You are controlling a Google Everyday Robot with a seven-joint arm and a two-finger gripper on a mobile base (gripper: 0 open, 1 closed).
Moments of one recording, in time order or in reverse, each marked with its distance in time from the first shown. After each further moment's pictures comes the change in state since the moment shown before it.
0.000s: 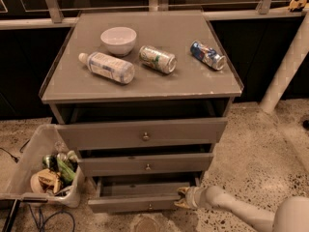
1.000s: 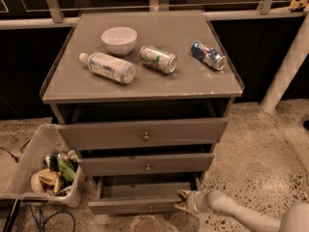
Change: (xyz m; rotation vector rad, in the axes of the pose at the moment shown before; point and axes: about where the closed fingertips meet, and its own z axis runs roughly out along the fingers) arm 0.010 0.019 -0.006 -0.013 -0.006 0.004
